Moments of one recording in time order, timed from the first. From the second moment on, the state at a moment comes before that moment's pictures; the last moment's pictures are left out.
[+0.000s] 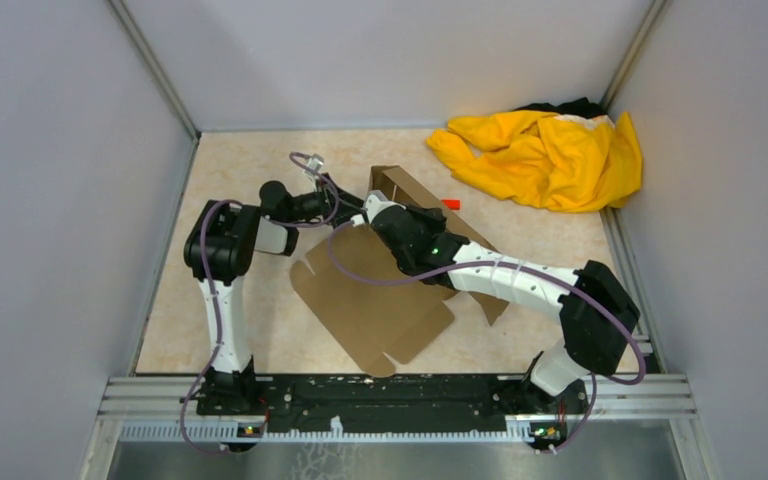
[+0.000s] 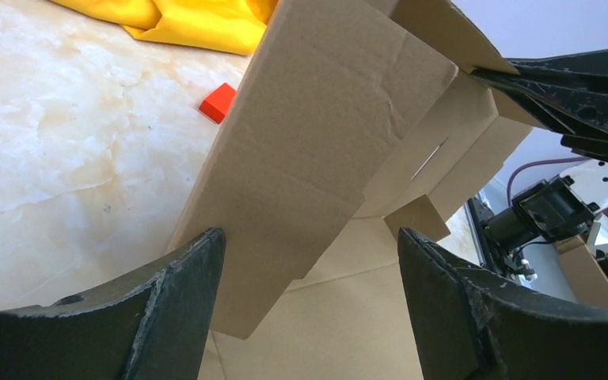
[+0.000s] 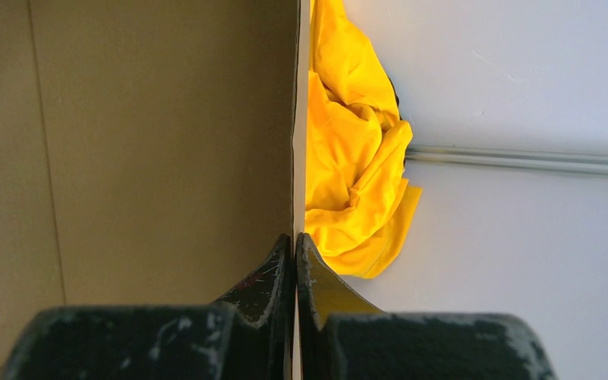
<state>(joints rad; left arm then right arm) -0.21 2.17 0.99 1.38 1.12 -0.77 0.96 1.53 1.11 -0.27 0.93 -0.63</state>
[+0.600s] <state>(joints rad) -0.03 2.22 0.97 1.50 1.05 -0.96 0.96 1.52 1.10 -0.26 0.92 -0.67</state>
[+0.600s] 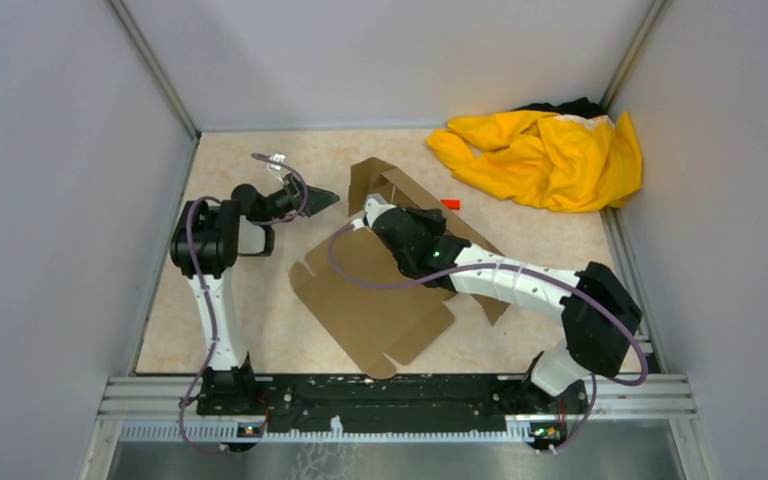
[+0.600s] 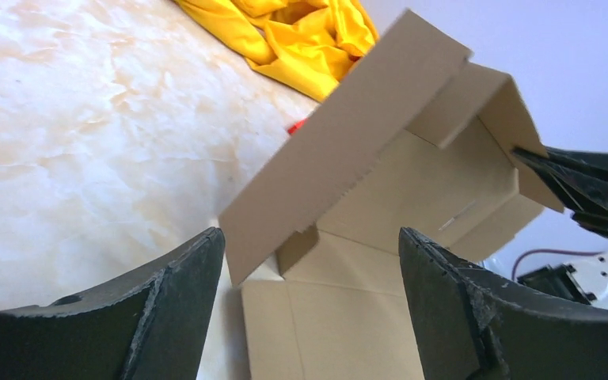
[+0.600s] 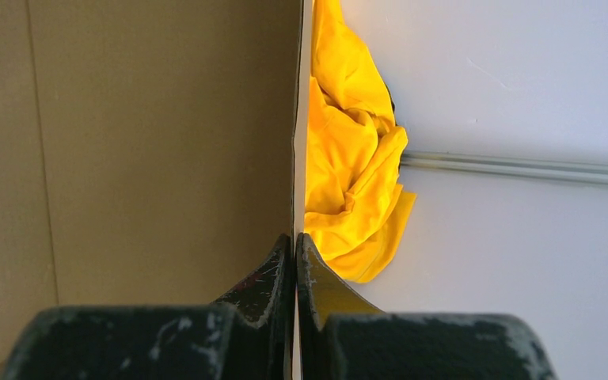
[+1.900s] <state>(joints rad) -0.20 2.24 1.01 1.27 1.03 -0.72 1.02 1.49 1.04 -0.21 0.96 -0.72</state>
